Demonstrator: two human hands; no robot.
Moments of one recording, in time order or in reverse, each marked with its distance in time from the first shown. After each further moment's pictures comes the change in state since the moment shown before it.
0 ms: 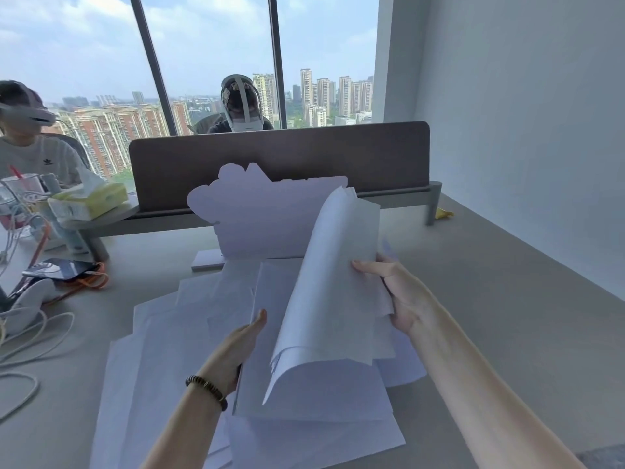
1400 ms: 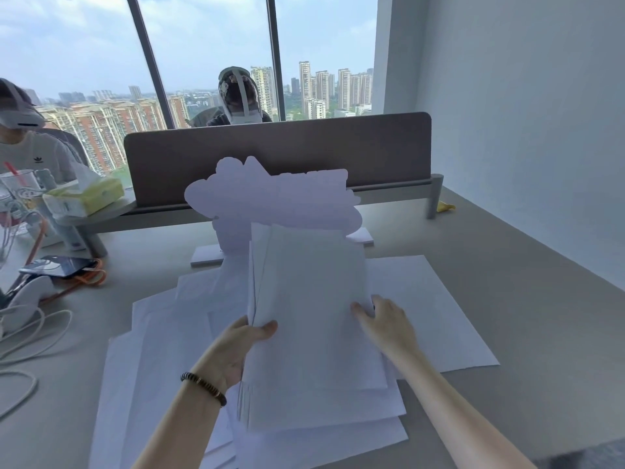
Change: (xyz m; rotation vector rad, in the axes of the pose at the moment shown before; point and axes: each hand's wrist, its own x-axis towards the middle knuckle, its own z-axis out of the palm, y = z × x) left_hand 0.002 -0.002 -0.006 -0.131 -0.103 0.044; right_hand 0.016 0.085 -0.031 -1.242 0.467 0.016
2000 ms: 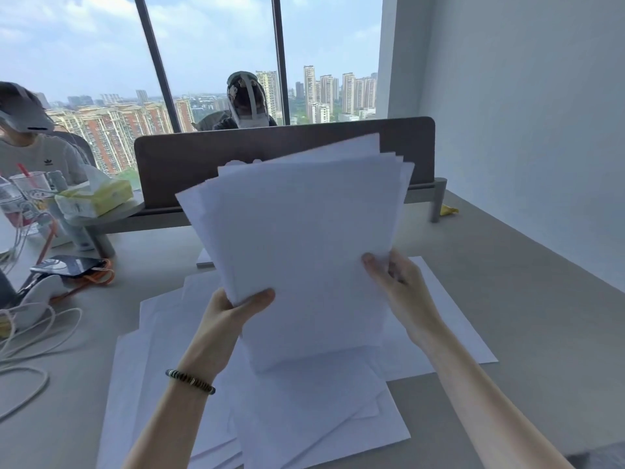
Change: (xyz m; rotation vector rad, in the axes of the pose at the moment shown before) left_hand -0.041 0.041 0.001 -0.033 -0.066 0.545; right_hand -0.026 -0.043 -0.064 0.786 0.042 -0.400
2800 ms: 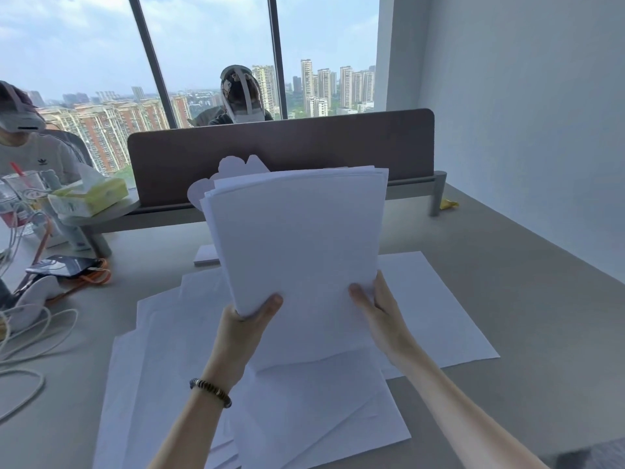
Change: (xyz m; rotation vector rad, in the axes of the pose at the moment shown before) left_hand -0.001 -0.035 0.016 0.140 0.188 -0.039; right_hand -0.021 0.039 0.022 -0.004 -0.077 0.069
